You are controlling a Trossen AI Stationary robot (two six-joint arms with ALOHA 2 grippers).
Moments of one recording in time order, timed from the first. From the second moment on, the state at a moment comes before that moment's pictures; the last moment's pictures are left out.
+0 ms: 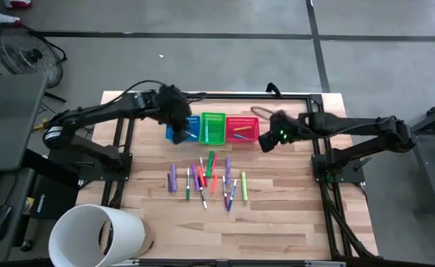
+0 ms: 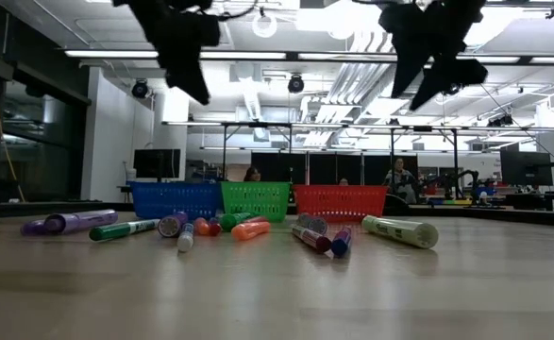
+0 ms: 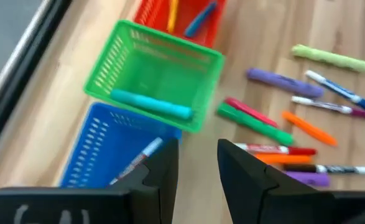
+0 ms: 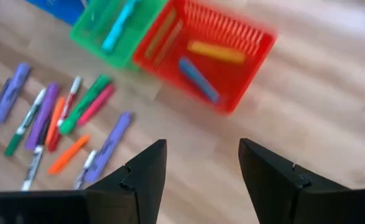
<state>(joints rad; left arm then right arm) 0.37 1.29 1.18 -0.79 0.09 0.04 -0.11 1.19 1.02 -0.86 0.21 0.94</state>
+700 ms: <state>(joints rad) 0.25 1.08 1.02 -0.76 0.04 0.06 0.16 1.50 0.99 -0.63 0.05 1.36</state>
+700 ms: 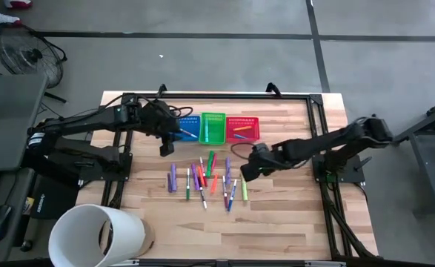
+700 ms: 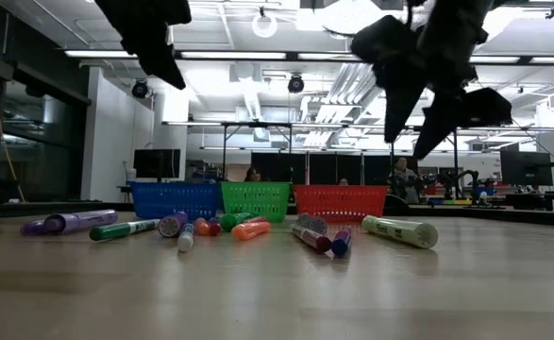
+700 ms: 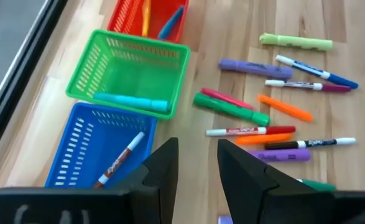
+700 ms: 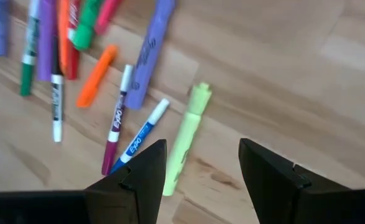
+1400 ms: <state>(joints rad) 0.25 1.08 1.02 -0.75 0.04 0.05 0.25 1.95 1.30 -0.81 -0.05 1.52</state>
